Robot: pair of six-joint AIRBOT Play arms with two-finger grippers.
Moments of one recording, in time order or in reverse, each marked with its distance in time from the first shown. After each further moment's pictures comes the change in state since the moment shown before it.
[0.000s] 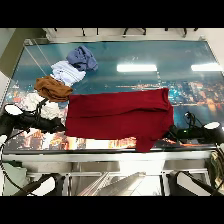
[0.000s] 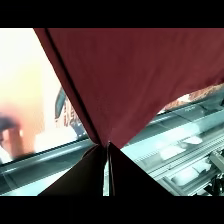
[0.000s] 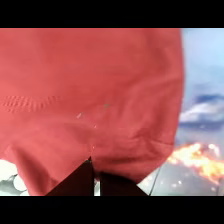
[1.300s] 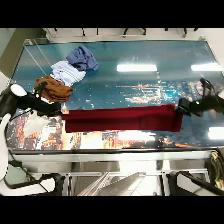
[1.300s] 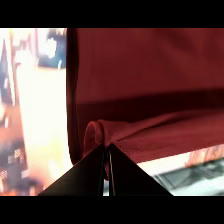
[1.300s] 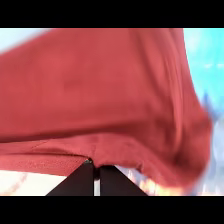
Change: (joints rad) left arm -0.118 -0.254 0.375 0.201 0.060 -0.155; right arm 0.186 -0.099 0.601 -0.257 0.133 0.306
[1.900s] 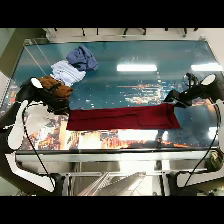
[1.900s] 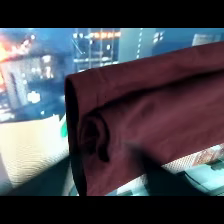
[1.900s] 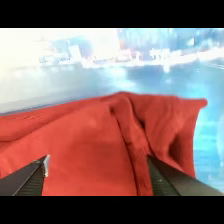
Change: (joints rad) left arm -0.049 -0.309 0.233 0.018 -0.122 -0.005; right arm 0.042 -0.345 0.268 0.015 0.002 -0.038
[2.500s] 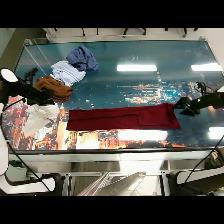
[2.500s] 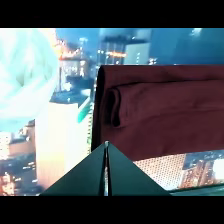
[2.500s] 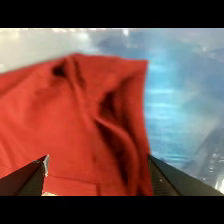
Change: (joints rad) left arm 0.063 0.298 0.006 0.077 0.028 -0.096; right arm -0.233 -0.058 -0.072 0.132 0.137 -0.231
